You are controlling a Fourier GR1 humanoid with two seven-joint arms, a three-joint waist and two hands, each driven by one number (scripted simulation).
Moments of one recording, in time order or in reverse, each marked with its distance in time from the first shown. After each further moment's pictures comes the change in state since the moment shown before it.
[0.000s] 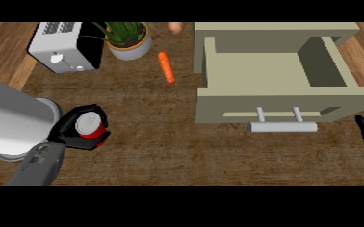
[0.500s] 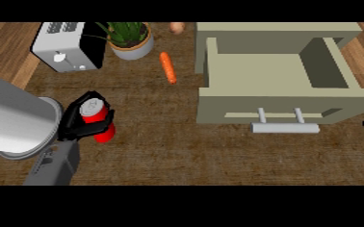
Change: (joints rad) left arm 0.025 -0.132 0.161 -0.132 0.159 0.293 0.123; right arm 0.031 -0.005 -0.033 -0.001 -0.027 0.018 -0.021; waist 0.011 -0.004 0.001
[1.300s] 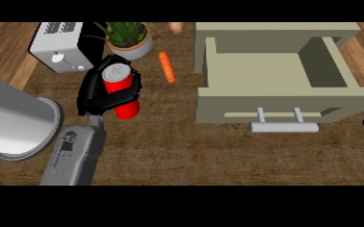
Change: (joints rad) left arm -0.015 -0.173 -0.167 -0.606 -0.032 0.326 0.448; right arm -0.004 0.018 0.023 -0.031 0.020 -0.026 0.015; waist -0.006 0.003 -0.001
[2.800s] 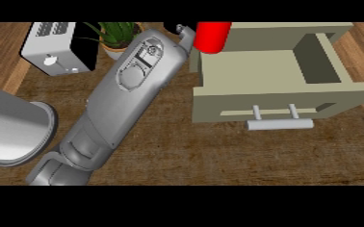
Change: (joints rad) left arm -0.851 -0.021 -0.280 0.352 0.086 0.441 0.386; right arm -0.030 -0.006 -0.028 0.026 0.002 0.022 -0.003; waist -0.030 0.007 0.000
